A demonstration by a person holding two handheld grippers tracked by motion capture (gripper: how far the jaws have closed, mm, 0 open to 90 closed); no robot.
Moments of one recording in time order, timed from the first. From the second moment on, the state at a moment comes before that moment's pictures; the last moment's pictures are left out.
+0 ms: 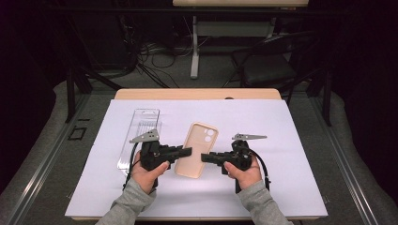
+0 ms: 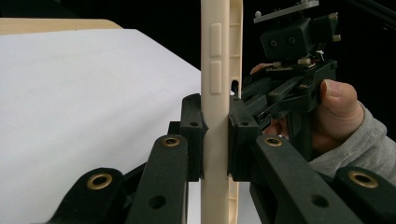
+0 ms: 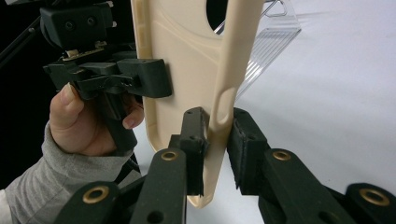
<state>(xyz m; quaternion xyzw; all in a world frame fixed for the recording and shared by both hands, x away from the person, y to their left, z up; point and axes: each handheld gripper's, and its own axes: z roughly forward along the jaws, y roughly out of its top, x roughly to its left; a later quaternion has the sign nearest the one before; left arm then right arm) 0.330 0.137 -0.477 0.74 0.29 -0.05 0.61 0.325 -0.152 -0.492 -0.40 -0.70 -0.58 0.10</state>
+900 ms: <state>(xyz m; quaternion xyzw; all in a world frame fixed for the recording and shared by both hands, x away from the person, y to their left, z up) 0.331 0.137 -0.480 0.73 0.30 -0.05 0.61 0.327 -0.154 -0.496 -0.40 -0.69 -0.59 0.11</state>
